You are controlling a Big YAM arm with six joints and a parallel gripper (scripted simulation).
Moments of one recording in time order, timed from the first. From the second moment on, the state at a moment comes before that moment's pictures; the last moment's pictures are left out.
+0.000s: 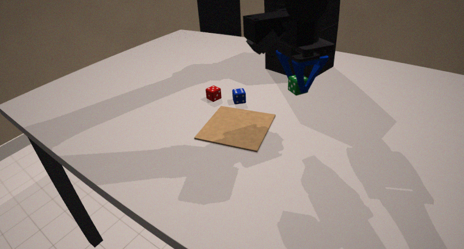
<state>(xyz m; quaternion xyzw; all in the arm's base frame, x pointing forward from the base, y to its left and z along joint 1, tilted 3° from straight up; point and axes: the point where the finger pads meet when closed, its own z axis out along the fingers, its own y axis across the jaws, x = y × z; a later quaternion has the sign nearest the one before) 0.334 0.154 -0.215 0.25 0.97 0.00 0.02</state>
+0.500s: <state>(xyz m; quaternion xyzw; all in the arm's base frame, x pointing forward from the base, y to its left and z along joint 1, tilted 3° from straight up) 0.342 0.157 -0.215 0.14 0.99 0.00 0.03</state>
